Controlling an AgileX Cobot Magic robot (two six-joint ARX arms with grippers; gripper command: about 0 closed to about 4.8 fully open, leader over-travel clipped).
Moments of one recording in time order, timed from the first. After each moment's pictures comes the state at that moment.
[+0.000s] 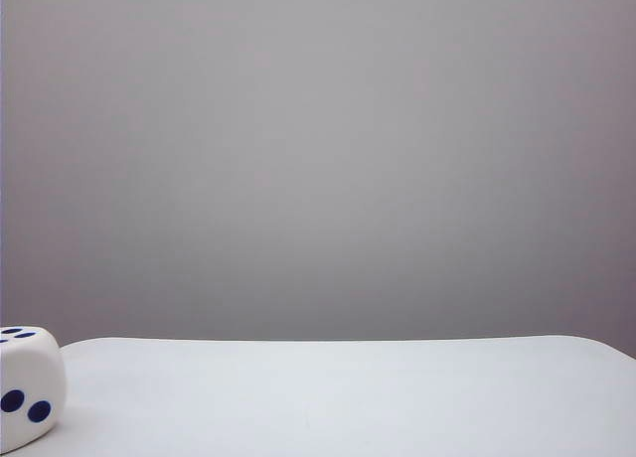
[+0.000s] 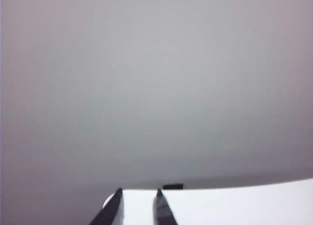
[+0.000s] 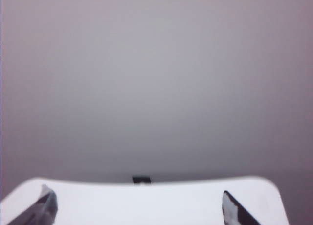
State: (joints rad) left arm -0.27 0.05 0.15 0.04 -0.16 0.07; right arm 0.19 0.00 0.22 -0.11 -0.04 0.21
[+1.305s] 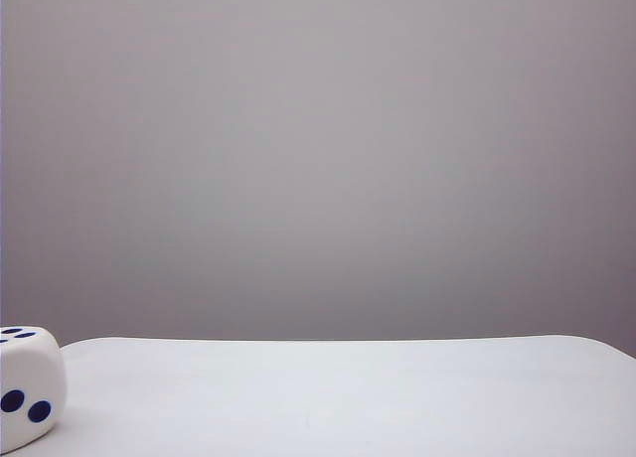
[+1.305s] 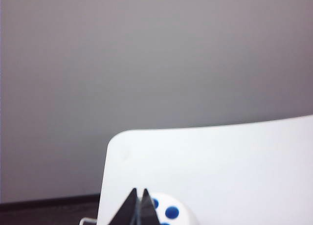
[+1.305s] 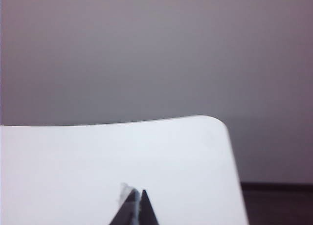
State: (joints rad) left arm -0.17 0.00 0.00 -0.05 -0.07 0.10; right arm 0.19 0.00 0.01 -0.09 0.11 0.10
